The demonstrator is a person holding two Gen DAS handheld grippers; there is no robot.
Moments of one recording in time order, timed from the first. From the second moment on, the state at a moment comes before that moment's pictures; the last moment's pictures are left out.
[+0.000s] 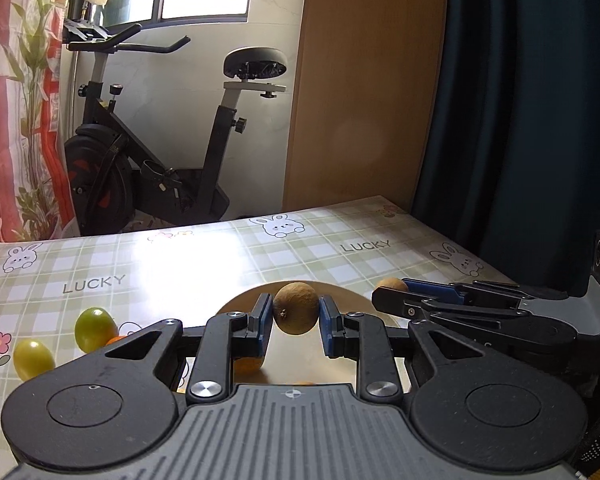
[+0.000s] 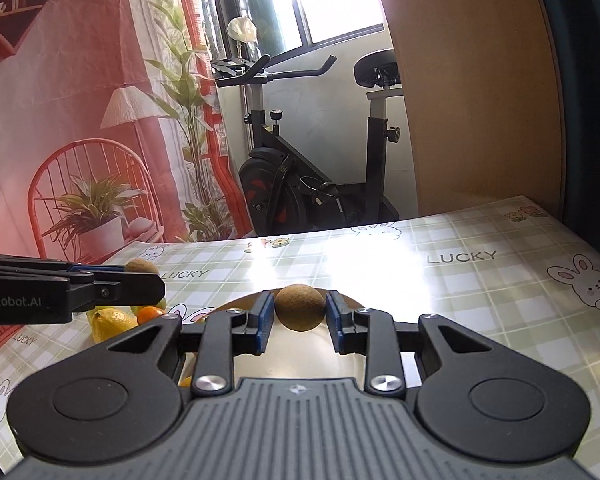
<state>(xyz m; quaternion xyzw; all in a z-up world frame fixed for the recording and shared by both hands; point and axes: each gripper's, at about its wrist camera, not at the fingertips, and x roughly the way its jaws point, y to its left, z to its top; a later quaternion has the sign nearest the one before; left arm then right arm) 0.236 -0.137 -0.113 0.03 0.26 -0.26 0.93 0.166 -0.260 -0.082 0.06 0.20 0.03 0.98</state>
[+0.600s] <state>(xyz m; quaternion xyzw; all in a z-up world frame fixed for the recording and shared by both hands) 0.325 -0.174 -0.160 0.03 0.36 -0.25 0.90 0.222 -0.271 -0.119 0.04 0.24 0.04 0.97</state>
